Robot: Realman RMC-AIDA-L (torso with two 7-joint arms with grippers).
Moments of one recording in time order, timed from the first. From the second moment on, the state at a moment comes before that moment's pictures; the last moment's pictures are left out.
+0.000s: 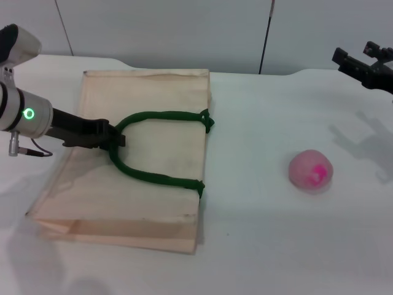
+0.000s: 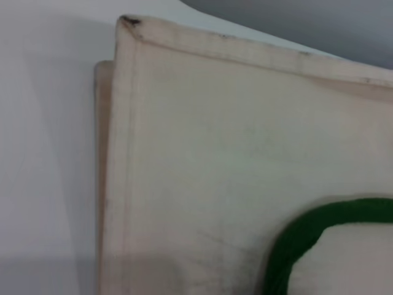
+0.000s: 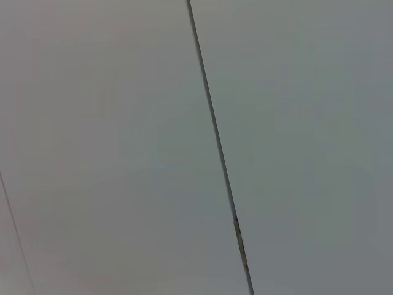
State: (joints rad) left arm -0.99 -1.91 2.86 -0.38 0.17 1.16 -2.25; right arm 0.58 2.01 -0.93 -0.39 1.92 1.00 -2.00
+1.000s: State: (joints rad) left arm -1.00 -1.91 2.86 -0.36 0.17 1.12 -2.27; right arm 0.59 2.01 -0.93 -0.39 1.92 1.00 -2.00
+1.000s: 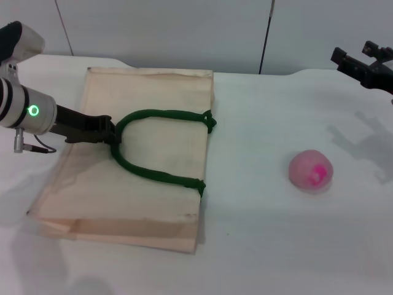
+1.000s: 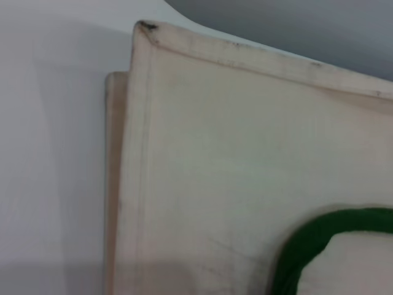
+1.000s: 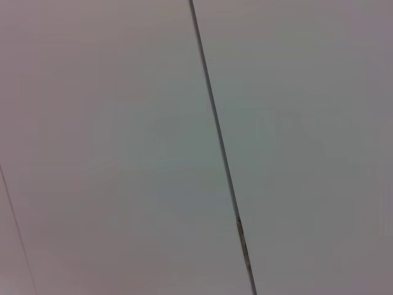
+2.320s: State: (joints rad) left arm -0.95 -1.90 2.86 -0.55 -0.51 1.72 -1.91; right arm 0.59 1.95 -0.93 -0.54 1.32 1.26 -1.68
